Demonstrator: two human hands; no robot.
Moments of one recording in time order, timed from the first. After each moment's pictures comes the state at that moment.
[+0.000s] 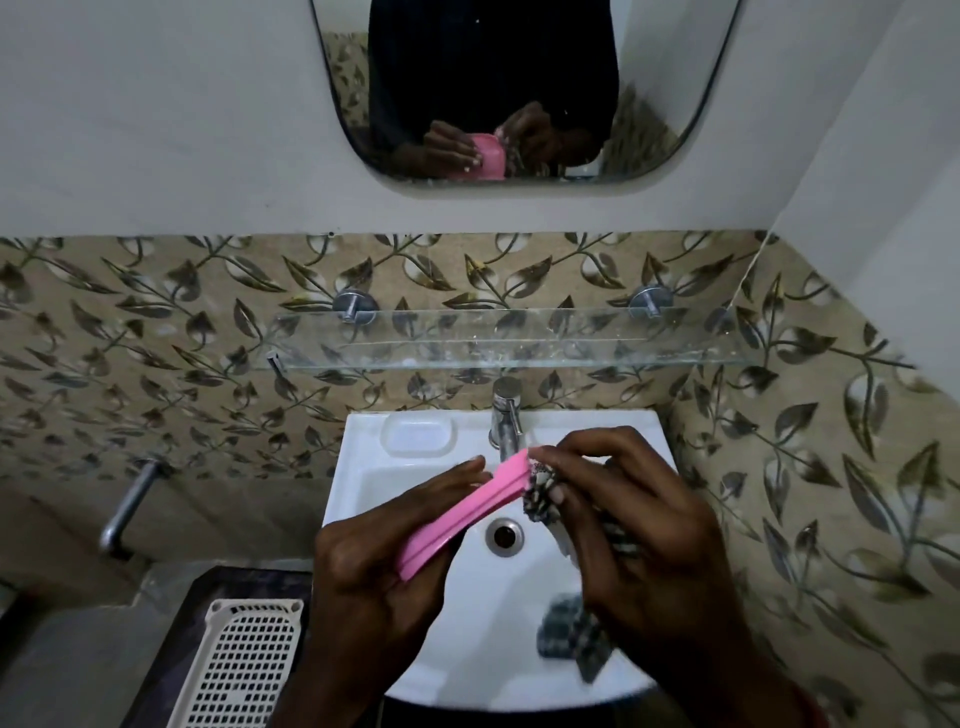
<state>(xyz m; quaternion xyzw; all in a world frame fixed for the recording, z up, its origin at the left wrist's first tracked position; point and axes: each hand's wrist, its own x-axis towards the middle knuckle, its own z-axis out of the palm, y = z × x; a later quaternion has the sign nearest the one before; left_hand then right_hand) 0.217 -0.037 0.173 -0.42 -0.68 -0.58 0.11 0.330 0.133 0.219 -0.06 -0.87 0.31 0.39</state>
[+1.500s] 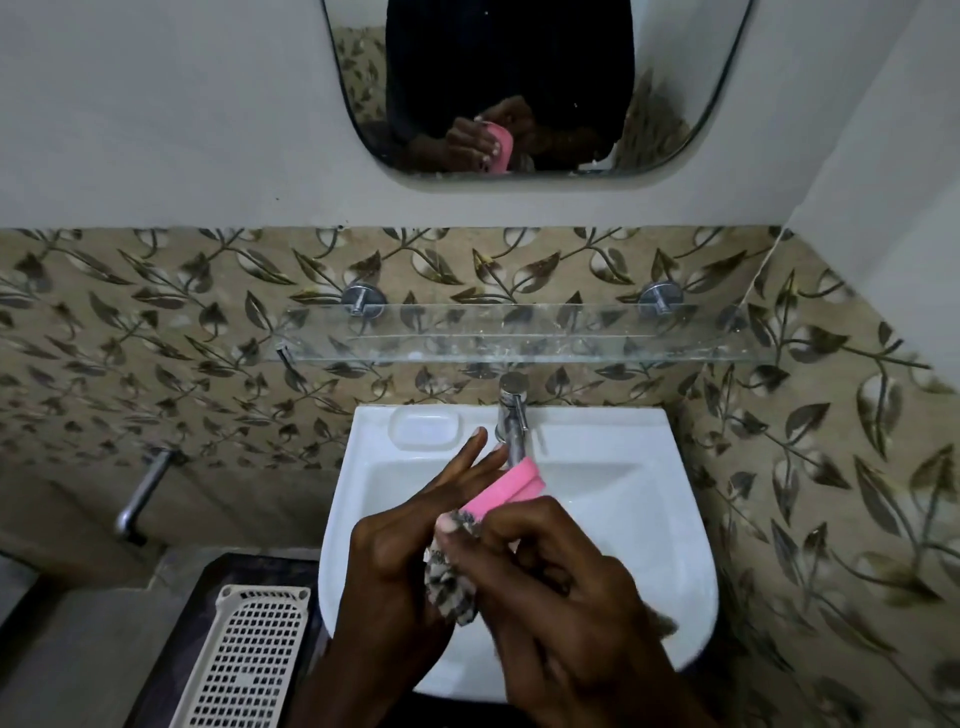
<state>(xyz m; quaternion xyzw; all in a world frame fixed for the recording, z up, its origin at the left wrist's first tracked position) 0.233 -0.028 0.181 -0.44 -0.69 -0.57 0.03 0.337 0.086 0.196 0.04 -0.88 0.33 0.33</state>
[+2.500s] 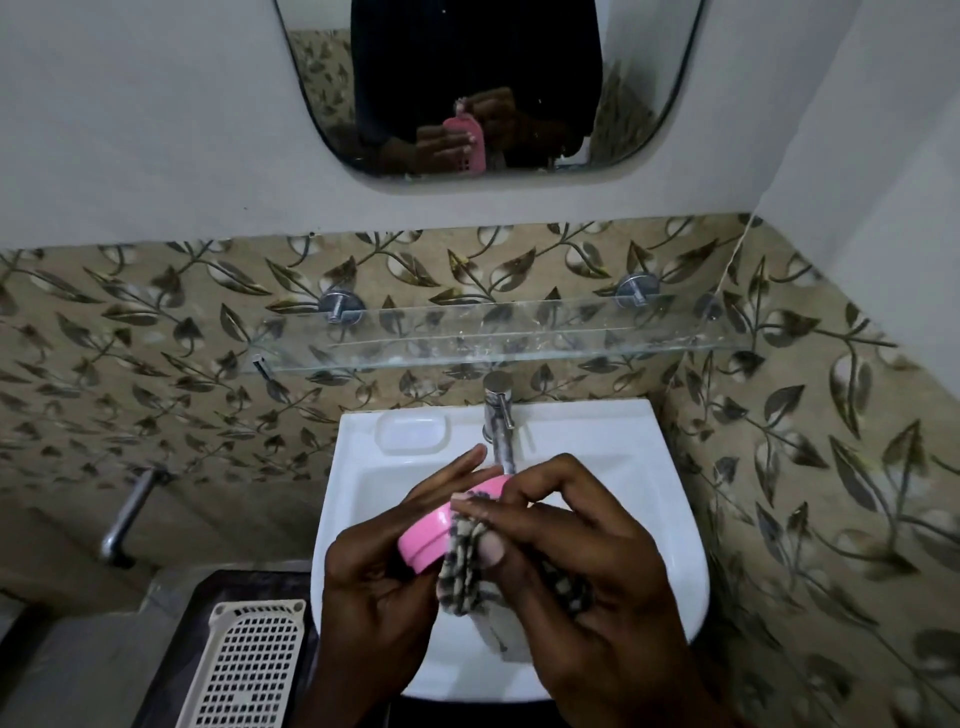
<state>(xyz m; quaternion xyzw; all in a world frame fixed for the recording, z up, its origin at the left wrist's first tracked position) 0.234 -0.022 0.166 -0.36 -0.54 -0.76 -0.06 0.337 0.098 0.210 -0.02 -0.78 0.52 0.36</state>
